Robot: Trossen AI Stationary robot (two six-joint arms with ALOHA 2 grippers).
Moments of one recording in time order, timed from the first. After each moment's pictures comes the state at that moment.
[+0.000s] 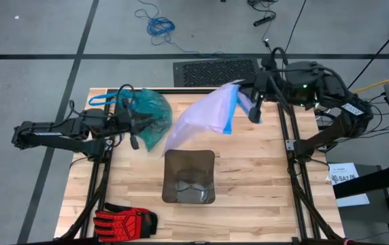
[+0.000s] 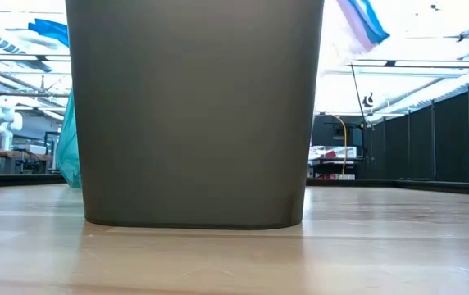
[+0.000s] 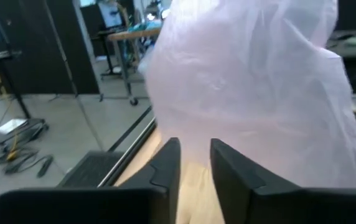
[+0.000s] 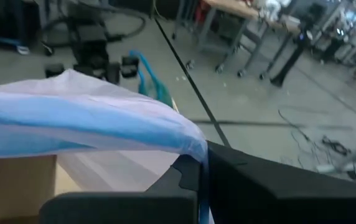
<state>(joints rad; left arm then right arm) 0.02 0.64 0.69 -0.12 -0.26 0.11 -0.01 1.36 1.99 -0.92 0.35 -0.19</state>
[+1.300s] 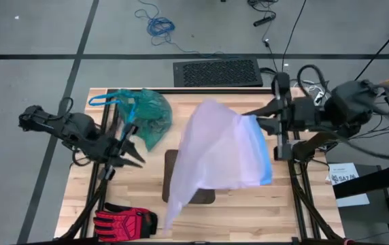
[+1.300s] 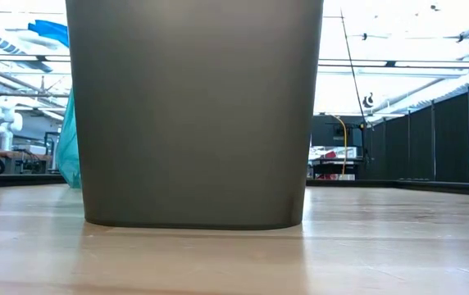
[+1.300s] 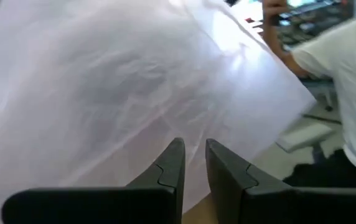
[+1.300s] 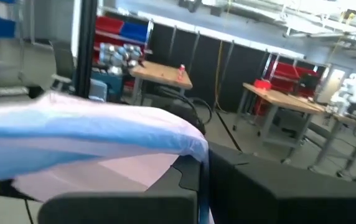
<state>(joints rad) -0.34 0.84 0.98 -0.11 0.18 0.29 0.45 1.53 2.36 -0.78 0.46 -0.22</state>
